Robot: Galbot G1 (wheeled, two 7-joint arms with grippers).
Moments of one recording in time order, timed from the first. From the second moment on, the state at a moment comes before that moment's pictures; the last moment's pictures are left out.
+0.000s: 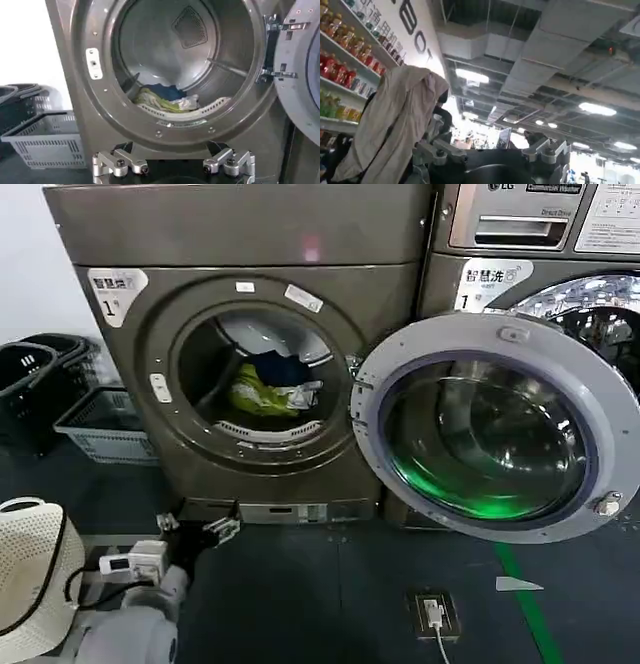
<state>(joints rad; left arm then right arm) 1.33 -1.51 -0.60 -2.30 0.06 0.74 0.10 -1.72 0.89 2.48 1.37 0.28 -0.15 -0.11</state>
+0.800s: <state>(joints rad) 1.34 -1.51 -0.60 -2.30 0.07 0.74 0.11 -1.73 0.90 2.50 1.36 0.29 -0.15 -0.11</state>
